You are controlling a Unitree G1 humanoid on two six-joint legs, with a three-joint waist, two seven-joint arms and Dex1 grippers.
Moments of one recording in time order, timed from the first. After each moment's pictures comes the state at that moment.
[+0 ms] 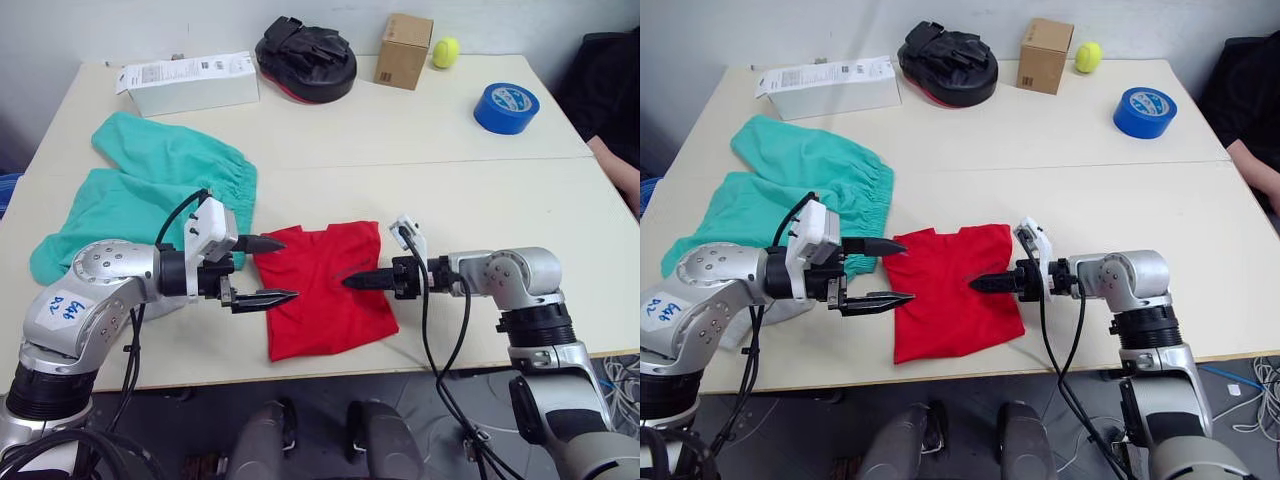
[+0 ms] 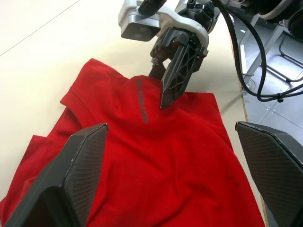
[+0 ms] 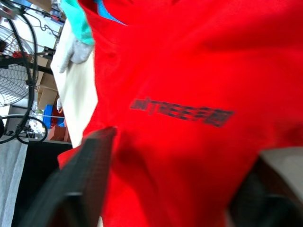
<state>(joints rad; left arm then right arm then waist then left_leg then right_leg) -0.38 0.79 0.06 -0.42 -0.61 0.73 -0.96 -0.67 -0.45 0.04 0.16 0.65 1.31 0.88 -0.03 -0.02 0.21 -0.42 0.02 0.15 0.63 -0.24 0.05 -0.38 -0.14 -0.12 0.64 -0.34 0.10</state>
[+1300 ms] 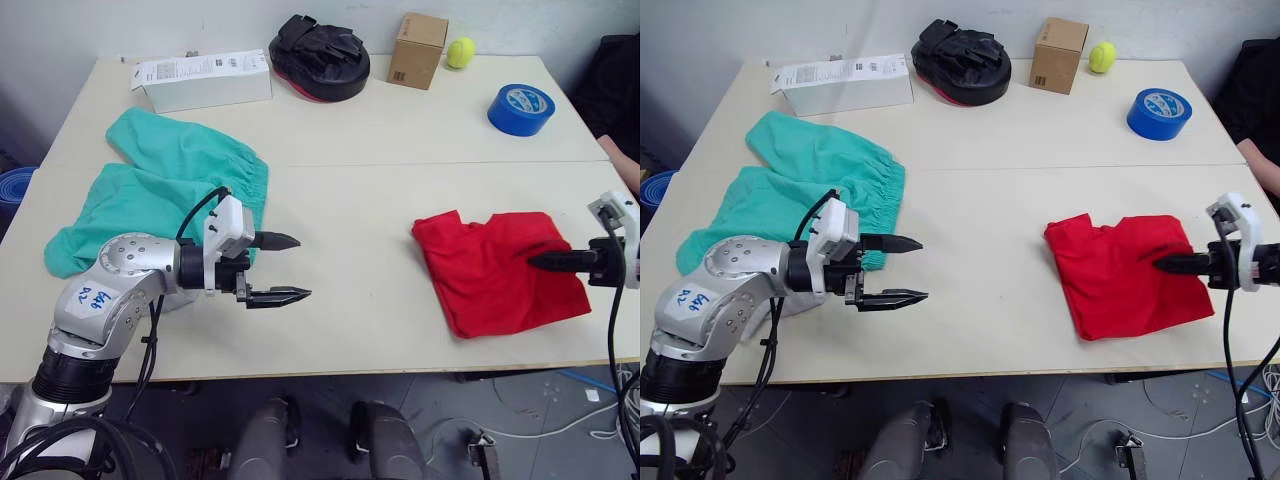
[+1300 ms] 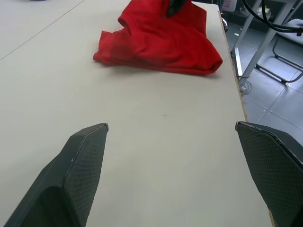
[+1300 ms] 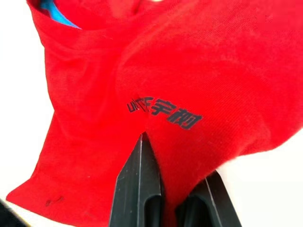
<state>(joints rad) -0.45 0.74 -0.03 -0.34 -0.57 0.65 -0.99 -0.76 -1.15 0.08 0.79 0.31 0.74 1.37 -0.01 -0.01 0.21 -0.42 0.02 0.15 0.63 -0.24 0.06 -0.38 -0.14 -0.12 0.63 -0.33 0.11</state>
